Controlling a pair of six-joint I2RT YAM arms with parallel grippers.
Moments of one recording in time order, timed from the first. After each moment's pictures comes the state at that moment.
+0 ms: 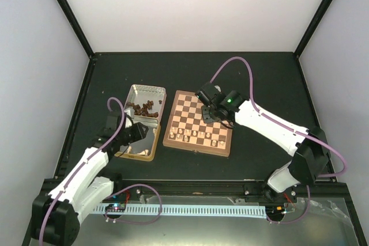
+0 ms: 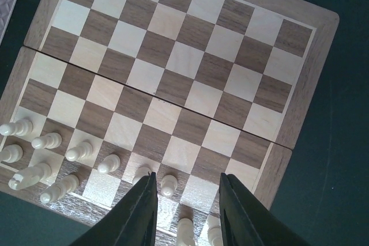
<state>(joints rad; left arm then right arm) -0.23 0.81 0.43 -0.43 0.23 -0.62 0.82 1.52 1.31 -0.95 0.27 0.57</state>
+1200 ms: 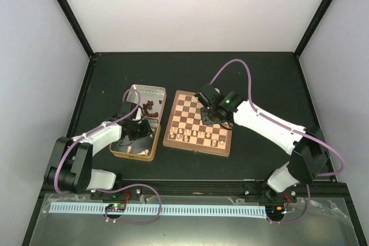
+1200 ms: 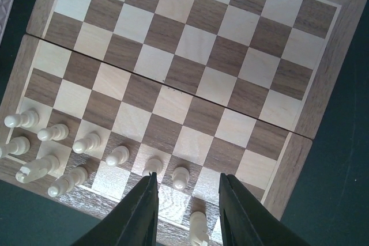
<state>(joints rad) -0.23 1.35 0.56 -0.33 0.30 -0.58 0.82 1.53 1.29 -0.94 0.22 0.61</state>
